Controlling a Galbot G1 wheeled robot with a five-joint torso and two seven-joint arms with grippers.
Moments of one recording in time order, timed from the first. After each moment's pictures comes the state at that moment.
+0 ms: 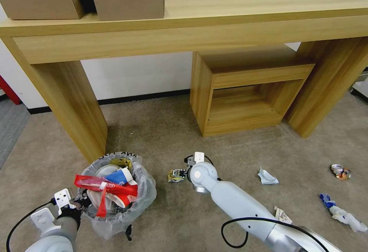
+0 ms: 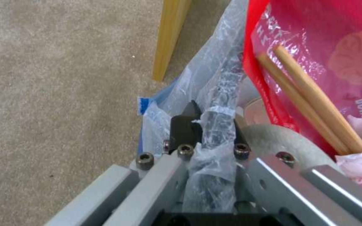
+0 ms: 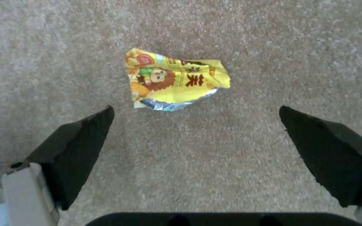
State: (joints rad) left arm 1.70 -1.33 -0.80 -2.17 -0.75 0.50 -0.38; right arm -0.63 1.35 -0.35 1.26 1.32 -0.55 0.73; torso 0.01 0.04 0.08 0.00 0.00
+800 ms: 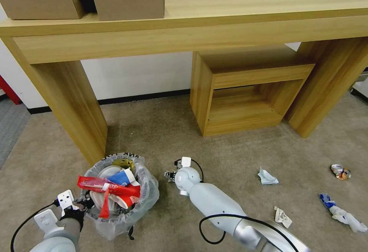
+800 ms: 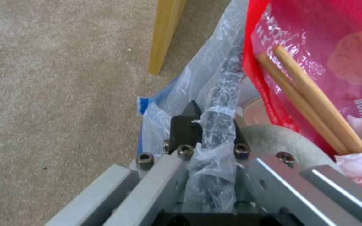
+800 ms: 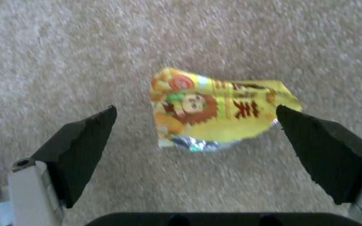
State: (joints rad) left arm 1.71 -1.35 -0.79 -2.17 -0.75 0.49 -0.37; right arm -0.59 1.57 -0.32 0.92 1.10 -0.41 0.60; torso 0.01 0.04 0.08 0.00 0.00
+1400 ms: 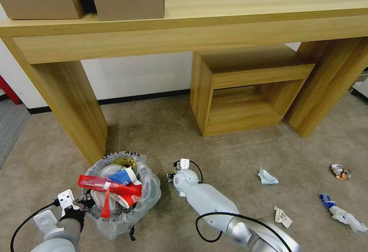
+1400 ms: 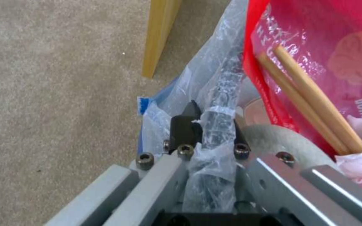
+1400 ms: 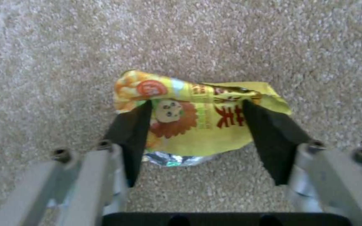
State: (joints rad) left arm 1.72 -1.35 -0.79 -2.20 -0.74 0.48 -0.36; right arm -0.58 1.61 -0.31 0.80 1.00 -0.38 0.52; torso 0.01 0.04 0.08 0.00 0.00
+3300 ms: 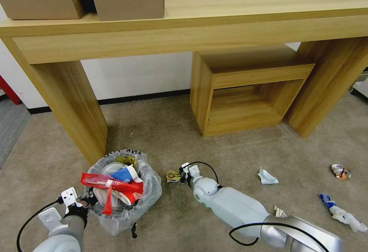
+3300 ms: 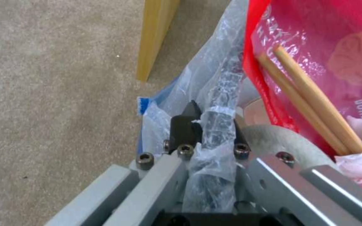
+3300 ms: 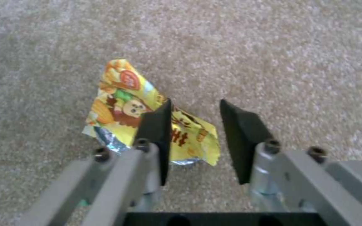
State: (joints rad) left arm 1.68 -1.37 -0.77 -2.16 -0.73 0.47 -0.36; right arm -0.52 1.33 -0.67 0.95 0.78 -0.21 0.20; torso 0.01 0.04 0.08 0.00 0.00
